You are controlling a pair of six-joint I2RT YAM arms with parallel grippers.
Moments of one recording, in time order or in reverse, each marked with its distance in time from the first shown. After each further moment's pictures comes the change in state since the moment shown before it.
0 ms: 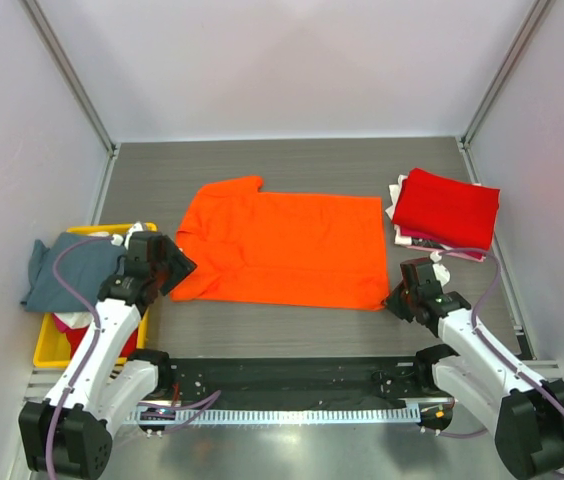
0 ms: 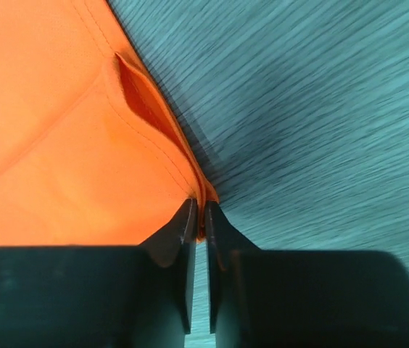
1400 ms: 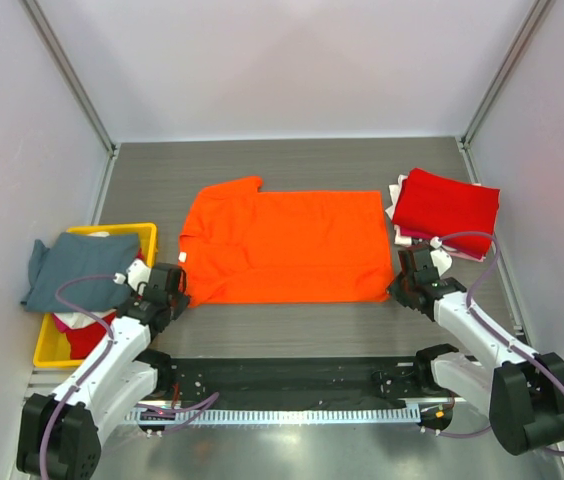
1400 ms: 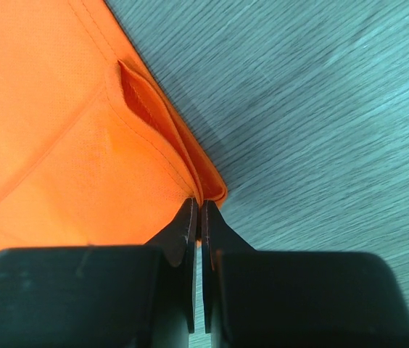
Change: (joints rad) left arm -0.113 -0.059 -0.301 0.066 -0.264 -0.241; right arm -0.023 0.148 0.090 0.050 0.125 -0.080
